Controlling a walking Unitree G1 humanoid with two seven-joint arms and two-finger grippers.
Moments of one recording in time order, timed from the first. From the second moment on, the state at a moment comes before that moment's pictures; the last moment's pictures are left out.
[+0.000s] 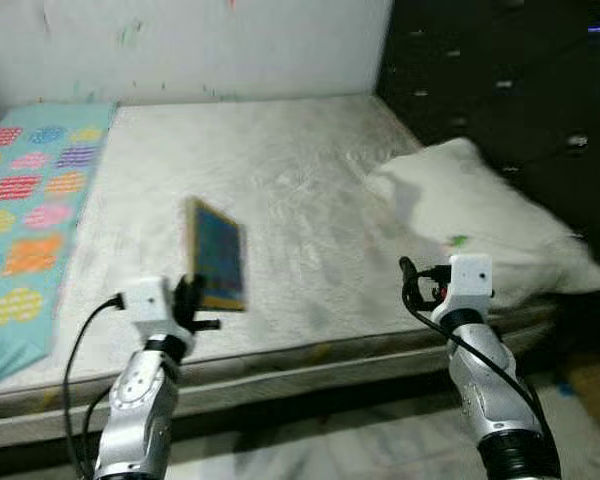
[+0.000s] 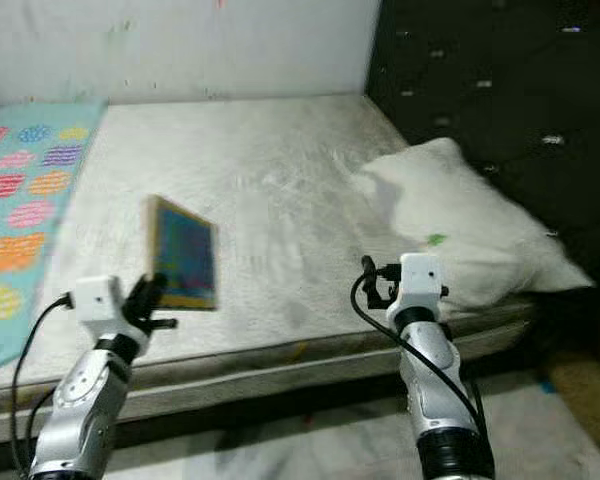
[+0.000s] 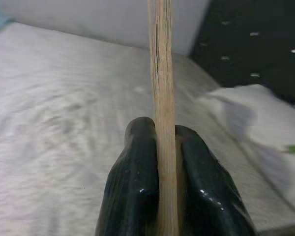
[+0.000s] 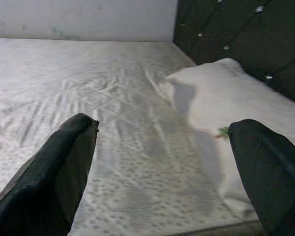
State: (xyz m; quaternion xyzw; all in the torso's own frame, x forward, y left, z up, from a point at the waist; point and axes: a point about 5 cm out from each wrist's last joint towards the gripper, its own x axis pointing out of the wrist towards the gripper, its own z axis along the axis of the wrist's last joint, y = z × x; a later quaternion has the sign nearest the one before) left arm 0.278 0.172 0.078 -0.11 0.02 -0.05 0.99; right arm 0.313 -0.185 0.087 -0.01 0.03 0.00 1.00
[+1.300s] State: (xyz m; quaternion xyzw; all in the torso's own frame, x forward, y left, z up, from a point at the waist) left arm 0.277 0.179 0.079 -0.12 0.02 -0.05 0.99; right arm 0.313 -0.175 0.084 -0.01 0.03 0.02 1.00
